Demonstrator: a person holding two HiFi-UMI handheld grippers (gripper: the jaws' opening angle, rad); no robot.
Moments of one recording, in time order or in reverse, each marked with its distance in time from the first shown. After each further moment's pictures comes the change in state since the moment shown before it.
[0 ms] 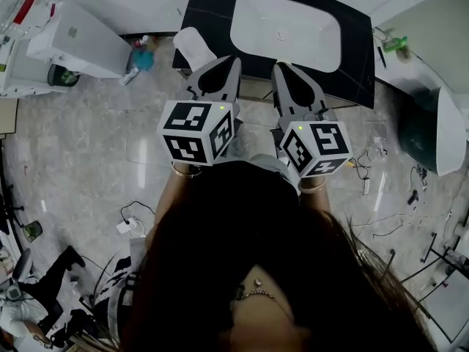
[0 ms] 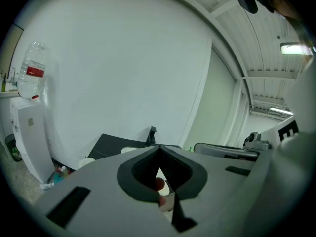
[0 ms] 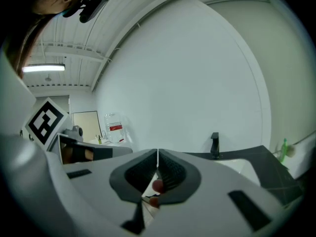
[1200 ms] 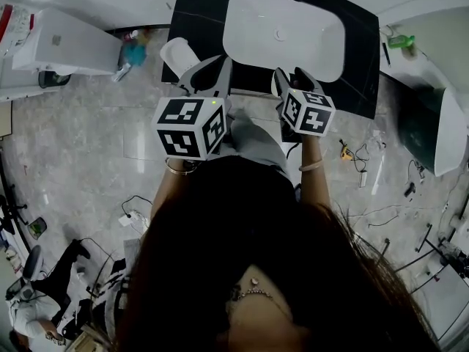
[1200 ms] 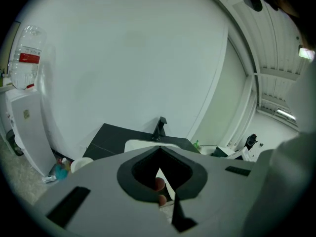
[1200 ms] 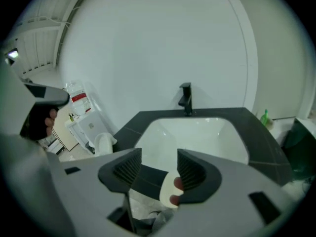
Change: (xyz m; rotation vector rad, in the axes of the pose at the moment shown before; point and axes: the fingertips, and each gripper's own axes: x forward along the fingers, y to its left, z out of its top) left arm 0.086 0.050 -0.009 -0.056 0.141 0.037; right arm 0.090 -0.151 -0.142 0.130 0.445 -0.239
